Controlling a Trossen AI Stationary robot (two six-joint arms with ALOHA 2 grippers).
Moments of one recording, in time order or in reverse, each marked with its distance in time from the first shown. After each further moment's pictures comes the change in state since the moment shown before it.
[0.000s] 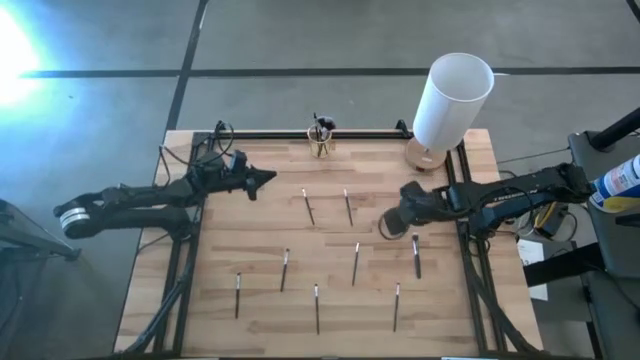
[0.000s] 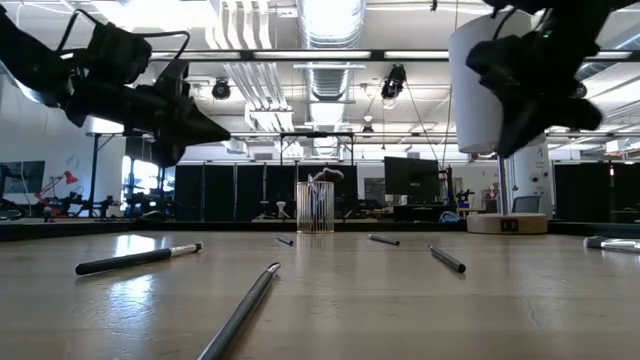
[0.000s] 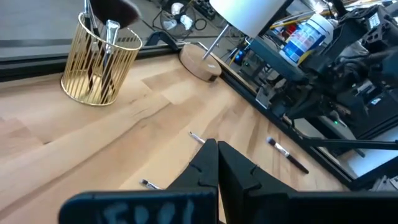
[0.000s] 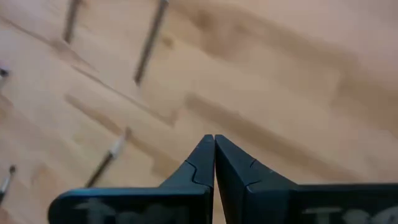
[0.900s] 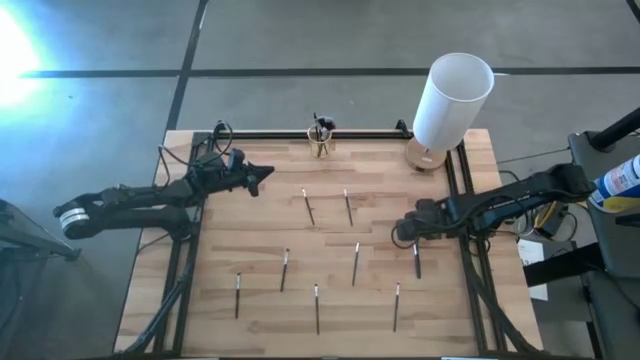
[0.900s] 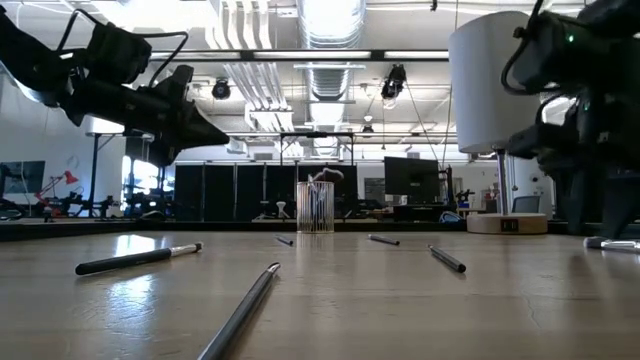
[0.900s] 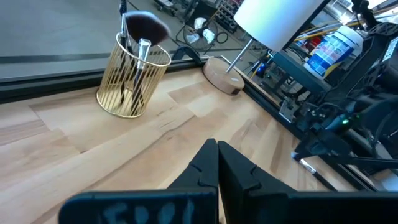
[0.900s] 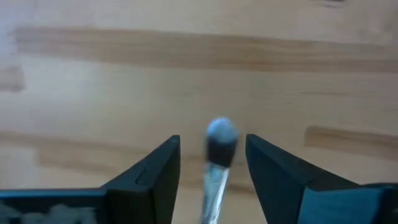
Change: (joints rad) left arm -0.003 -0.001 0.000 -0.002 -0.116 0.015; right arm 0.026 0.008 -0.290 0.088 -0.213 0.436
